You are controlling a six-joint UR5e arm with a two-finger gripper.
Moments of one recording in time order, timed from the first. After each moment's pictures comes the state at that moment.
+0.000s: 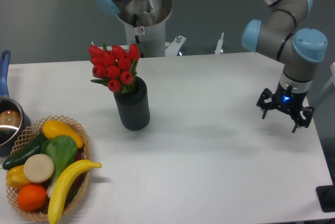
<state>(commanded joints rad) 2.89 -2.10 -1.58 -0.85 1.38 1.49</state>
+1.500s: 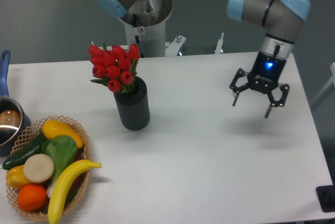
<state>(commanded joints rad) 2.98 -1.75 -2.01 -0.82 0.70 1.36</state>
